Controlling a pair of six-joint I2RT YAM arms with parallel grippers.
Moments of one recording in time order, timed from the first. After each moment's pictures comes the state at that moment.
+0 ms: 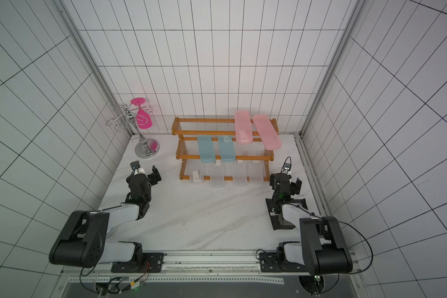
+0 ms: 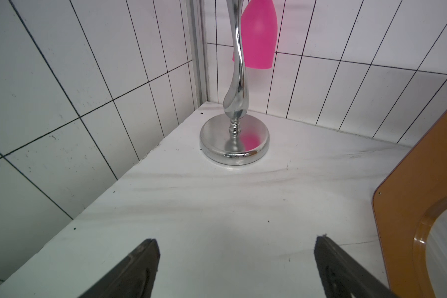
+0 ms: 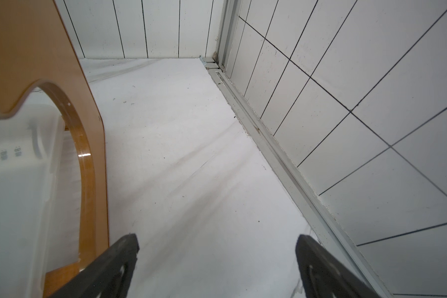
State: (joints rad) left arm -0.07 1.42 0.36 0.80 -0.41 -0.16; right arm 0.17 1.33 0.38 0.52 0.53 0.04
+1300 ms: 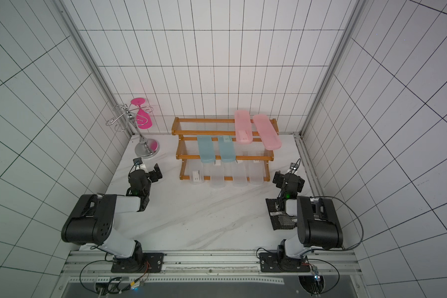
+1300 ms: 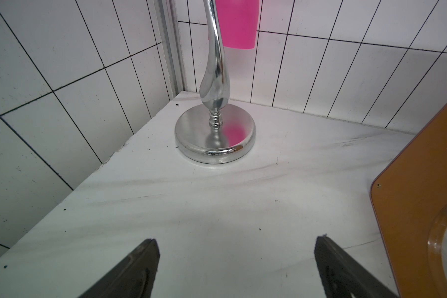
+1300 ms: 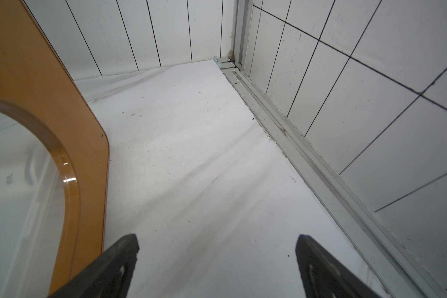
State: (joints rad) left arm 0.00 1.57 0.44 0.83 -0.24 -0.14; right arm 0.00 1.53 0.38 0.77 0.26 0.07
